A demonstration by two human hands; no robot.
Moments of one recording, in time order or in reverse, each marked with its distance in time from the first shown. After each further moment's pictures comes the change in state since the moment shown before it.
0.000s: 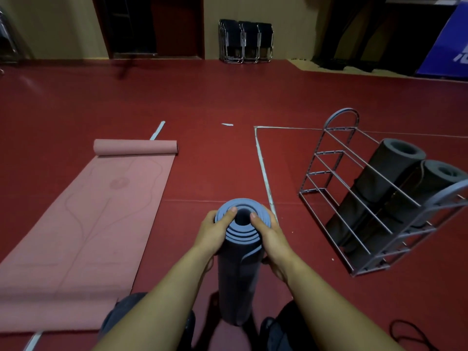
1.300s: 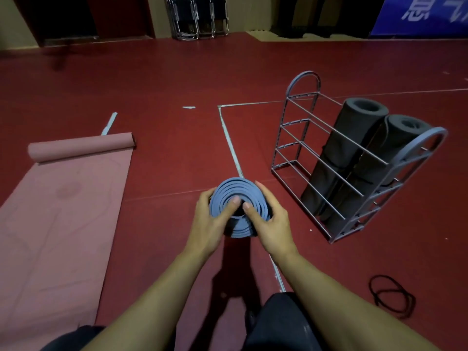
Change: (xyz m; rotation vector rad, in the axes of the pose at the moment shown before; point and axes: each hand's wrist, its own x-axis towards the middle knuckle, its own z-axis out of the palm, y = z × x) left_hand 0.028 -0.017 0.081 0.141 -0.124 0.307; right_hand 0.030 0.036 -0.085 -0.207 0.272 -0.399
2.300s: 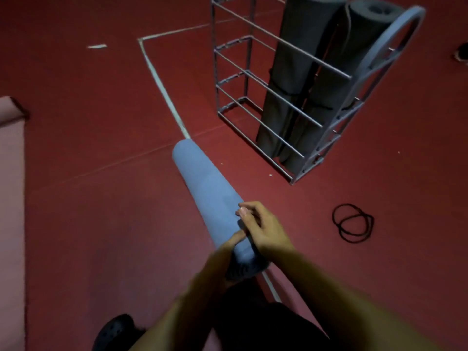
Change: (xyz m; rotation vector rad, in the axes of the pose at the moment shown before) left_hand -0.012 -0.166 0.193 -0.481 -0.470 -1.028; right_hand -0.021 0.168 -0.115 -0.247 -0.009 0.394
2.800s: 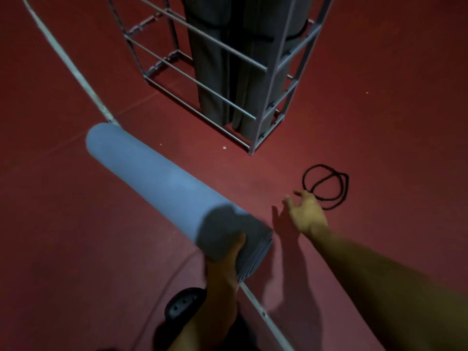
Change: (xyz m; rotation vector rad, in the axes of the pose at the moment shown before) left_hand 0.159 -0.106 0.049 -0.088 0.258 0.182; right_hand 0.062 0.226 -0.146 -0.277 0.351 0.568
